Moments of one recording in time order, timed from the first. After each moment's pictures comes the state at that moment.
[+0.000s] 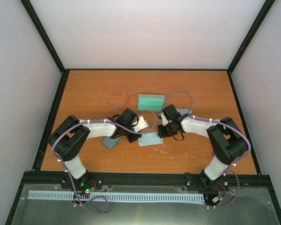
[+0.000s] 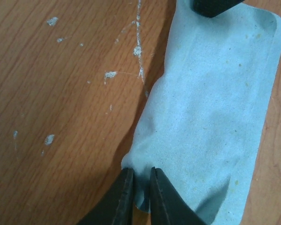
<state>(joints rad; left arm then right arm) -0.72 1.71 0.83 -0.17 0.28 0.31 0.57 1.65 0.82 -0.36 -0.27 0.30</state>
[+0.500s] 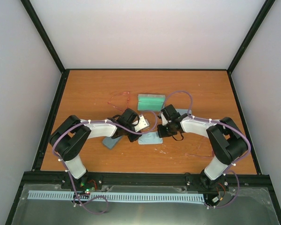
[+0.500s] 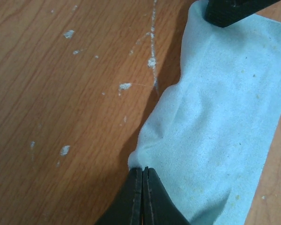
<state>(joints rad) -0.72 1.72 0.83 -0.13 0.24 0.31 0.57 1.65 0.83 -0.36 -0.25 0.32</state>
